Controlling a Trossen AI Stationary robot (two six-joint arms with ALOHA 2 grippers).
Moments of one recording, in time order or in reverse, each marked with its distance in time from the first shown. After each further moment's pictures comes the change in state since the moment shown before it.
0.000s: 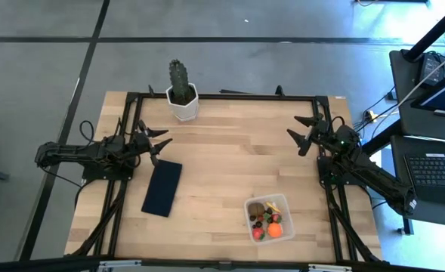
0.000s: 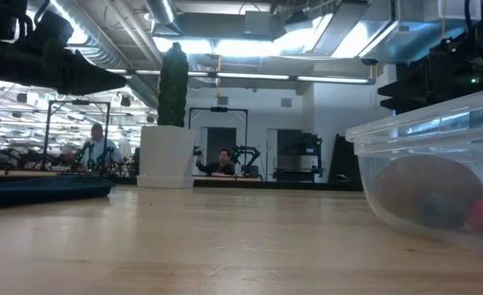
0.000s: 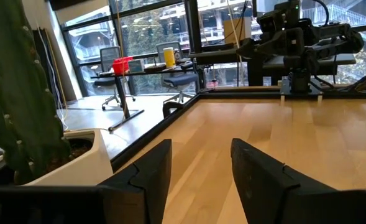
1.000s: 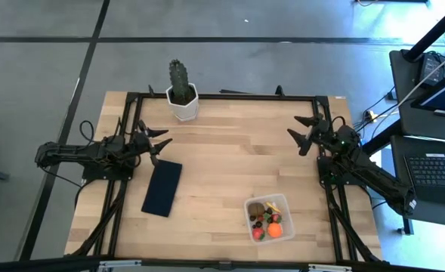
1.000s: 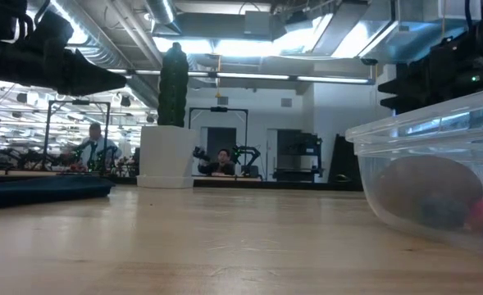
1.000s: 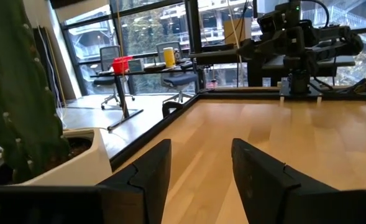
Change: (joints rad) left arm 0.000 0.000 0.000 0.000 0.000 -0.016; right arm 0.000 -0.005 0.000 0.009 -0.005 0.050
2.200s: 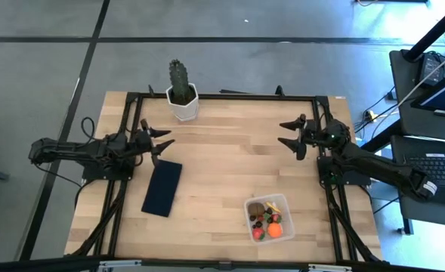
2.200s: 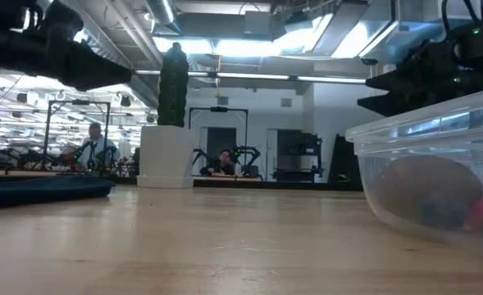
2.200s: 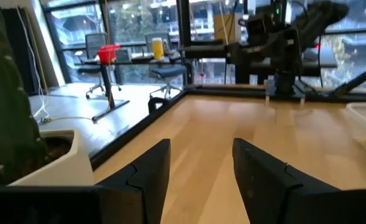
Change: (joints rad) left arm 0.000 0.158 0.080 0.029 0.044 -0.072; right arm 0.000 0.530 -0.003 0.513 -0.325 0.064
